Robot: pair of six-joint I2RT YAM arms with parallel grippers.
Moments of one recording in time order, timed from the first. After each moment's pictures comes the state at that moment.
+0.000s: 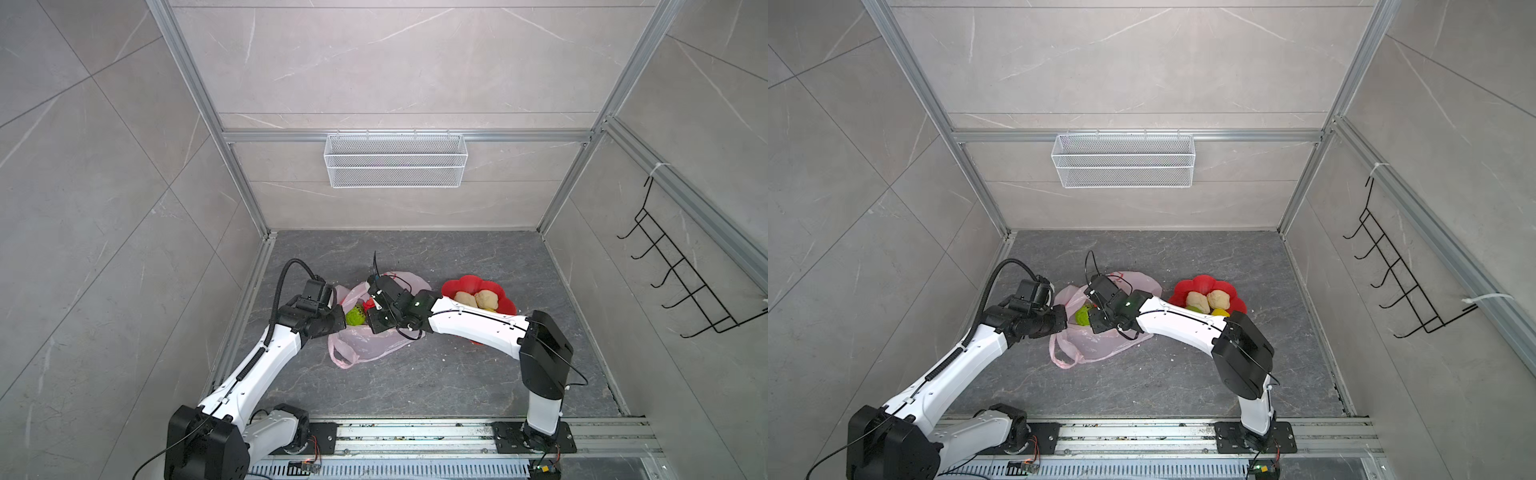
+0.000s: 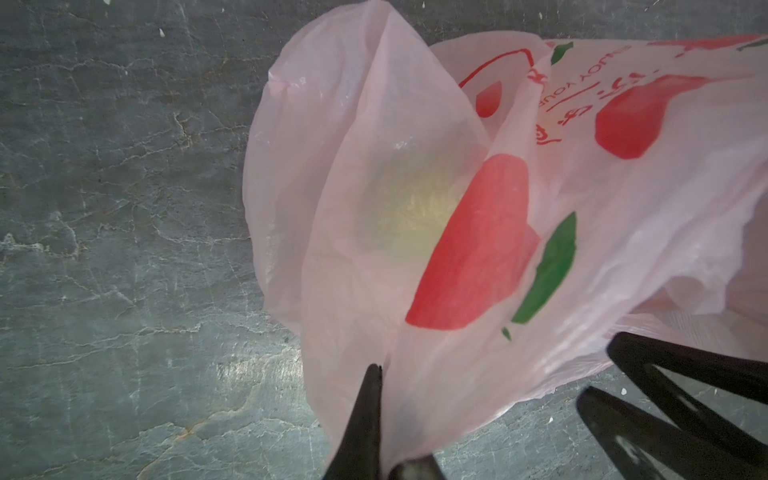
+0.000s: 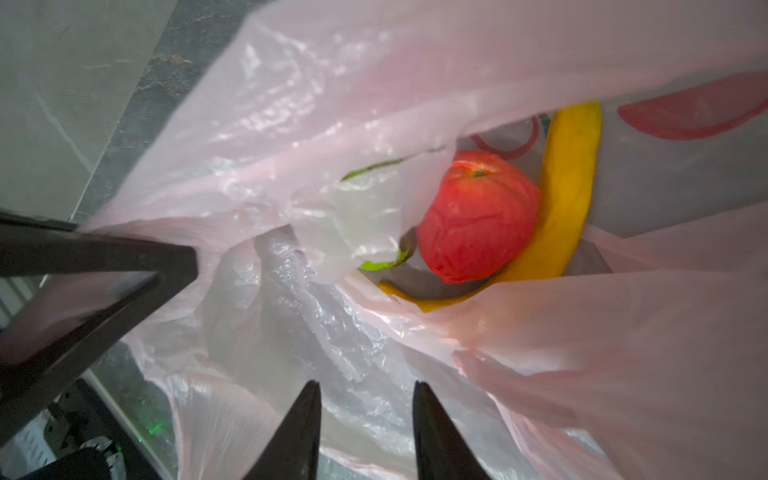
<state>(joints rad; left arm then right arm) -0.34 1.14 0.86 -0.73 0.02 -0.52 0.99 1.91 1.52 -0.51 0.04 0.51</state>
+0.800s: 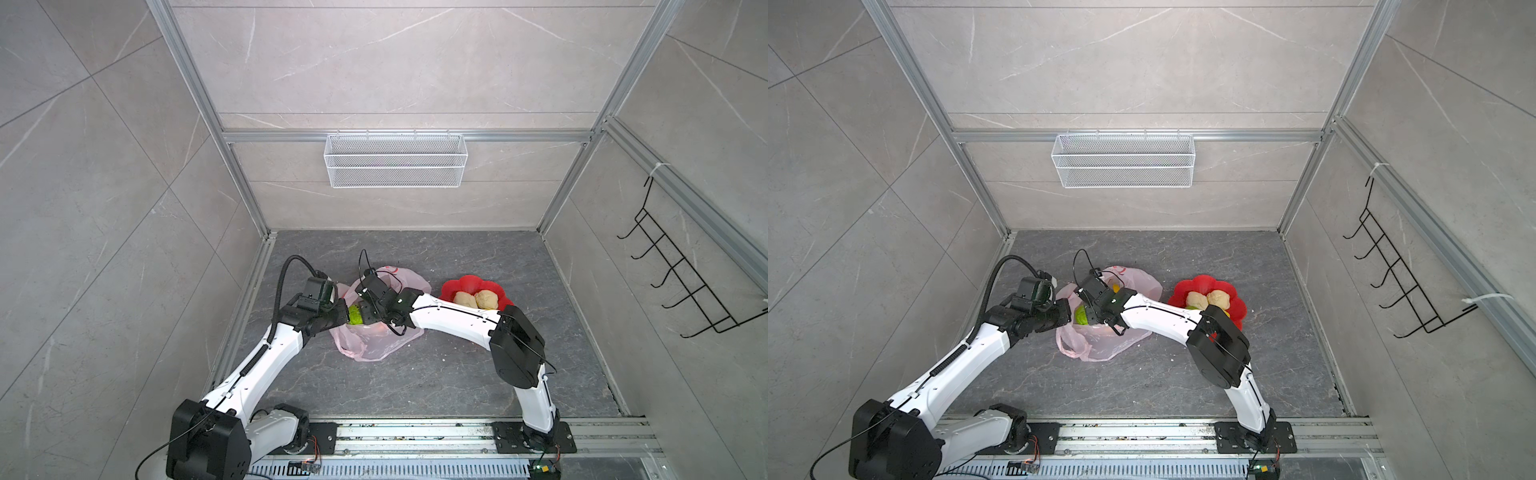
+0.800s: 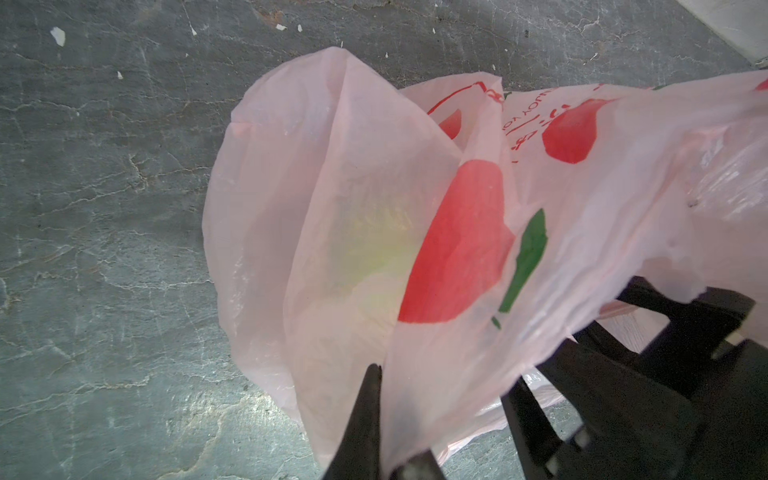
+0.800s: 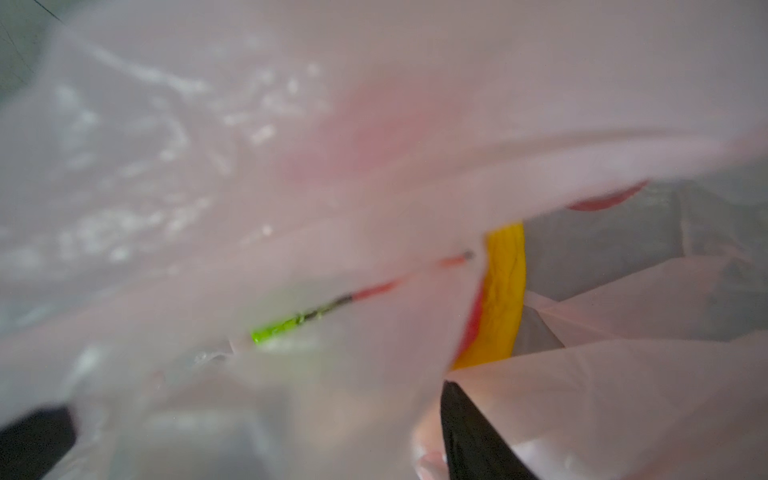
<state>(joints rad) -0.34 1.16 0.84 -0.60 0.07 -0.54 0.98 2.08 1.68 -0.52 0.25 0.53</state>
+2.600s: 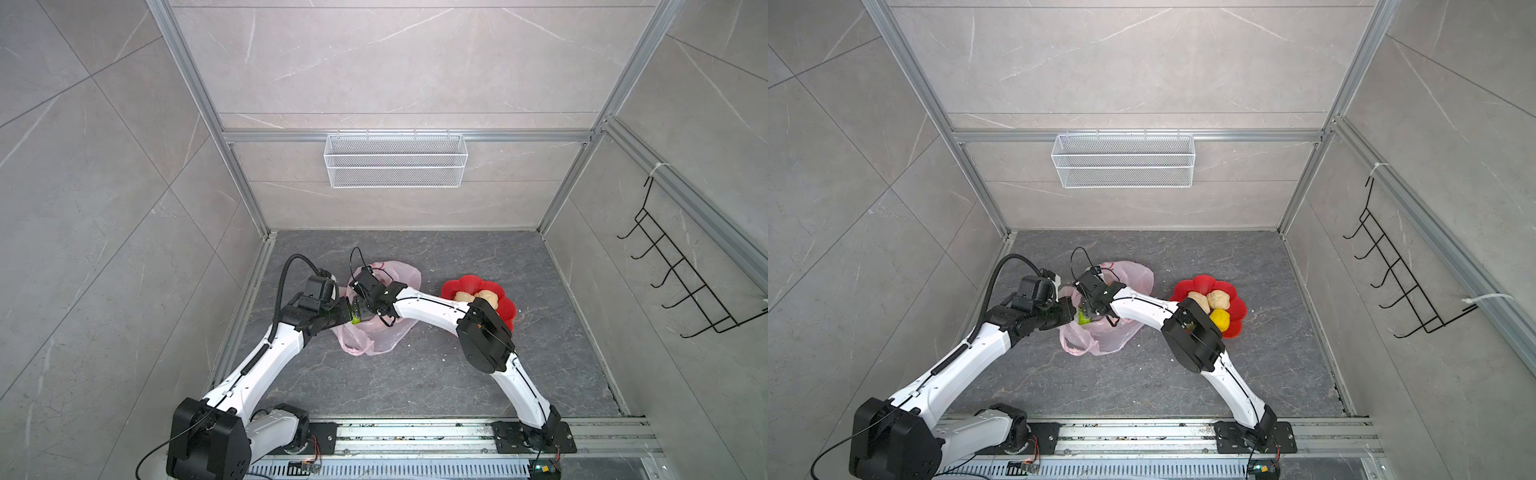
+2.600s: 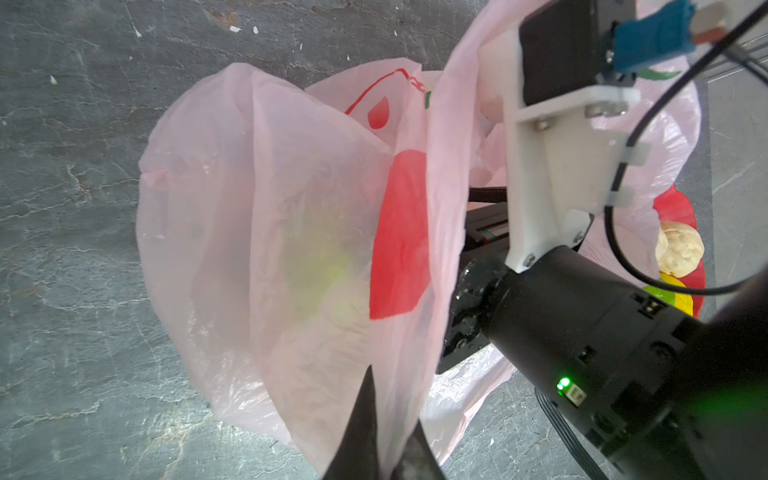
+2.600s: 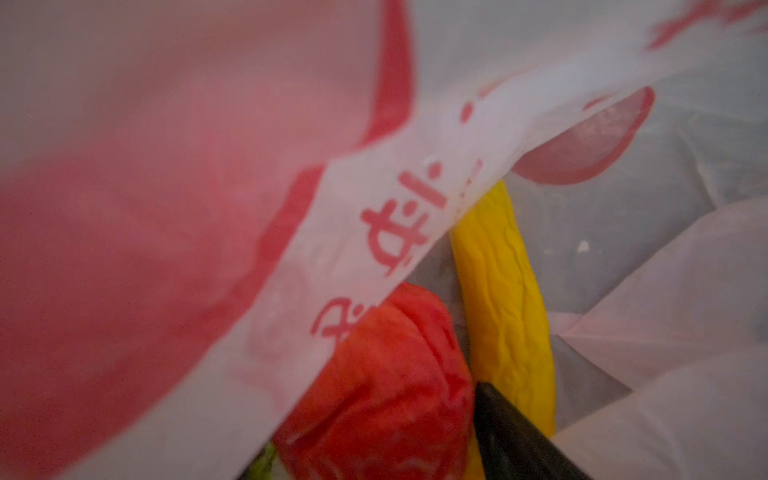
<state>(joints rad) -0.34 1.16 0.84 -0.56 0.14 -0.54 0.93 2.34 1.92 -0.58 0.26 0.53</state>
